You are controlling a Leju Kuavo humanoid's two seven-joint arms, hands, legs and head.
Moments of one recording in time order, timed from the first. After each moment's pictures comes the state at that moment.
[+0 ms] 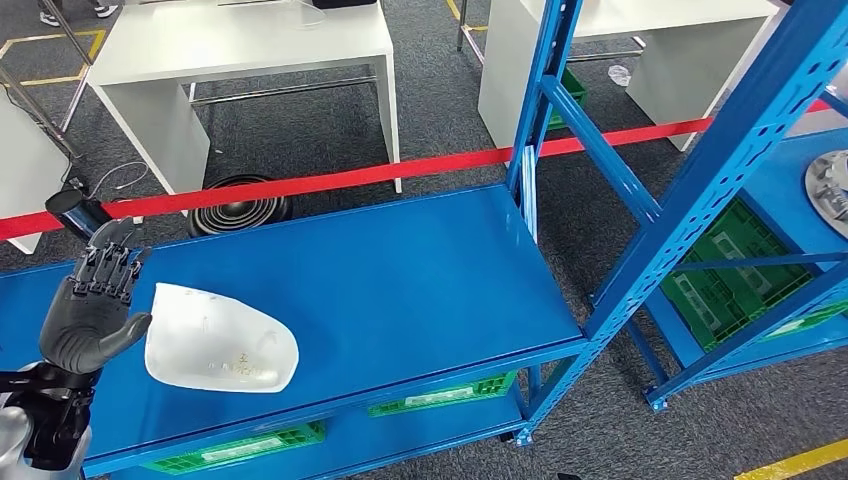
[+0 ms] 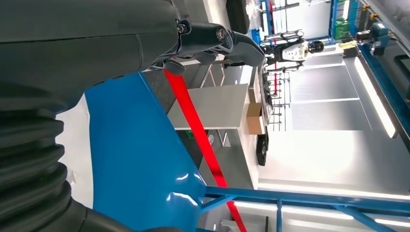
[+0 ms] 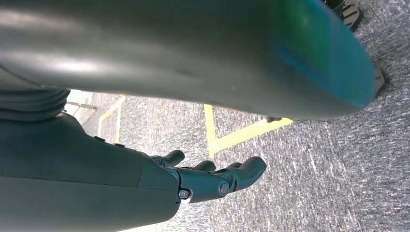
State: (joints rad) left arm -0.28 0.21 0.05 -1.25 0.25 -0.53 -0.46; right arm -0.05 0.08 -0.82 -0.18 0.52 0.03 0.14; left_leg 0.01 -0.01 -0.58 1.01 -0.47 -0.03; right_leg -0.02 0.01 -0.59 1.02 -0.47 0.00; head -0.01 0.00
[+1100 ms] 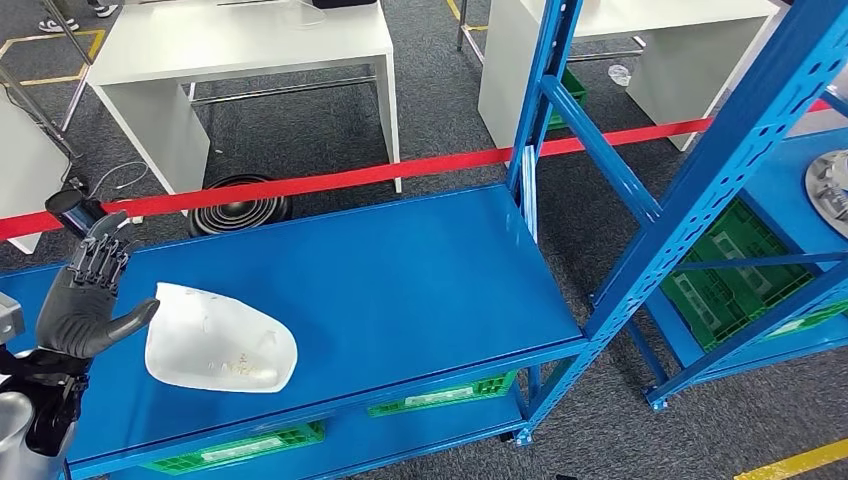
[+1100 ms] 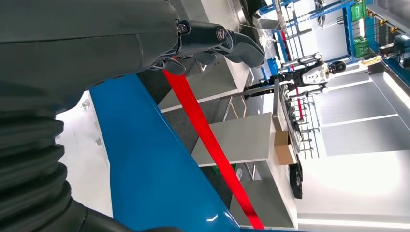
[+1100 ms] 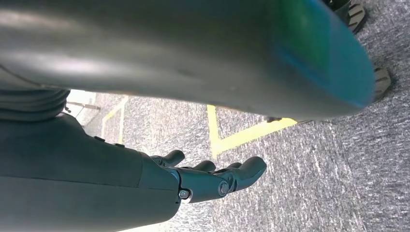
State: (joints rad) left arm -0.34 0.23 0.05 -1.17 0.06 -0.44 -0.49; right arm -0.05 0.09 -0.84 -0.18 0.54 0.03 0.14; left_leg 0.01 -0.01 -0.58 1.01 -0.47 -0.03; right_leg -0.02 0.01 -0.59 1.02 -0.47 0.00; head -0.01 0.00
